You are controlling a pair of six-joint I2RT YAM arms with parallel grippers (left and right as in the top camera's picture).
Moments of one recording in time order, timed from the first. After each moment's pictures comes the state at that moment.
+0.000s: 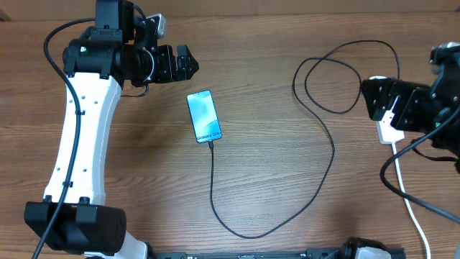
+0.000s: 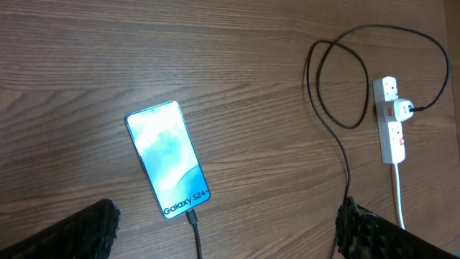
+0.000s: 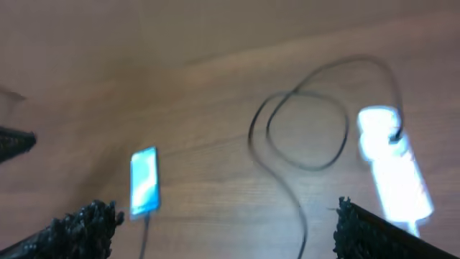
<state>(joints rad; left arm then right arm) -0.08 1.74 1.83 -1.13 0.44 -0.20 -0.16 1.17 1.73 -1.24 -0.34 0.10</state>
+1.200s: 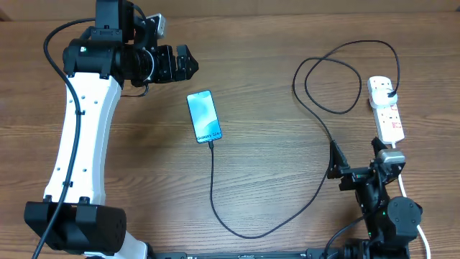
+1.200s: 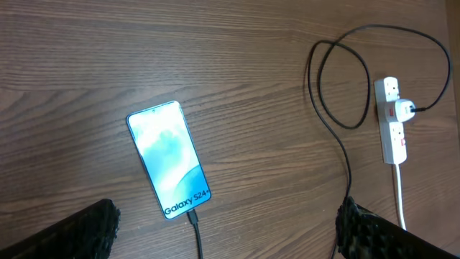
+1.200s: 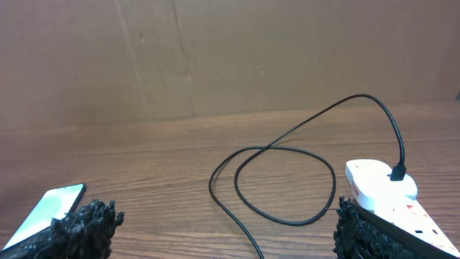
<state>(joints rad) -0.08 1.74 1.83 -1.13 0.44 -0.20 -0.08 0.13 0.19 -0.15 -0.20 0.10</state>
